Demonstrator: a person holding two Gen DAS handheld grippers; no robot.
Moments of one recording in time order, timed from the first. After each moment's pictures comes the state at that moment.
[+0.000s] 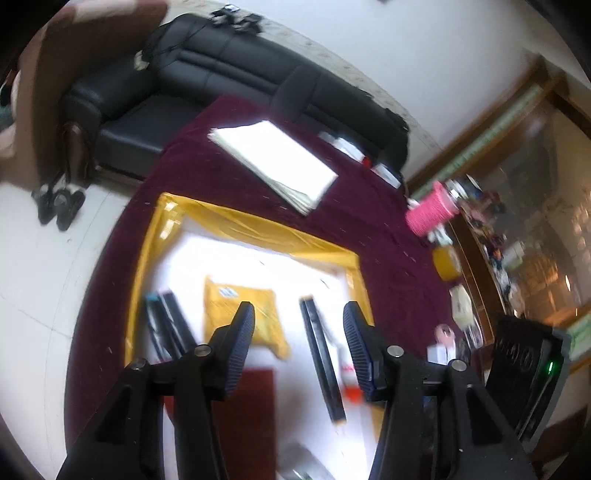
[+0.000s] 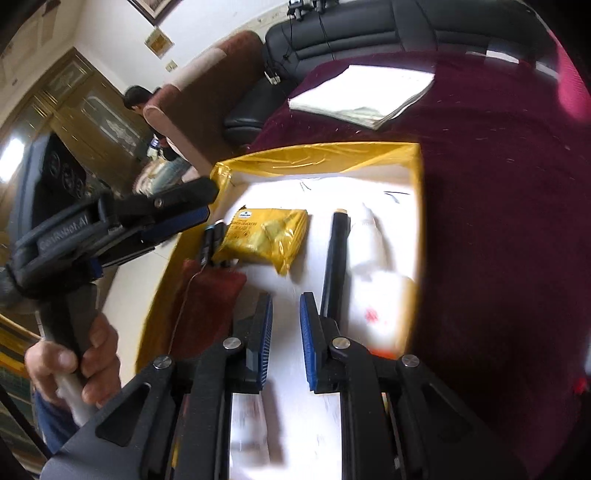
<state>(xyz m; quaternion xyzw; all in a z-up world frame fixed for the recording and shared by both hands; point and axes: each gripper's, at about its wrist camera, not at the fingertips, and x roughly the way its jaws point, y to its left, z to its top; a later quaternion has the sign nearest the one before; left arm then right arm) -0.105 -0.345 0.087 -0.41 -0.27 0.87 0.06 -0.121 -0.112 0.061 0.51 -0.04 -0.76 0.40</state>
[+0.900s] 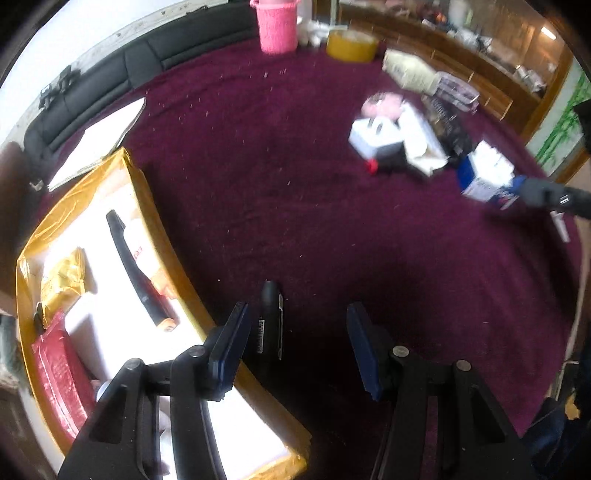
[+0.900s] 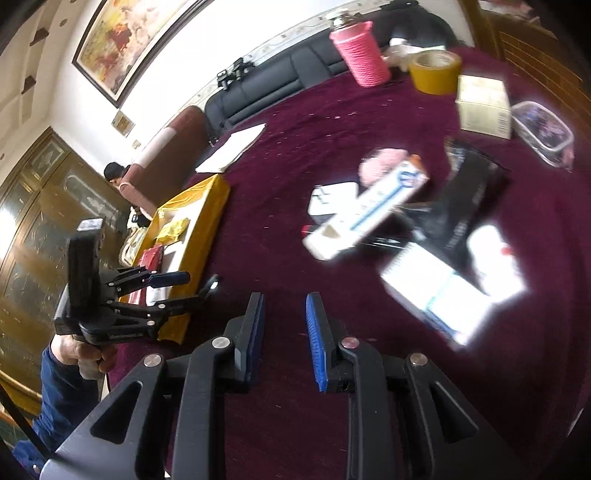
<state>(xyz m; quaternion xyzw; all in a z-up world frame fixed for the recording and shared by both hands) -0.076 -0.081 0.042 -0.55 0.11 0.81 0.14 -0.060 0.189 0.067 0.46 -0.15 -0.82 0.31</state>
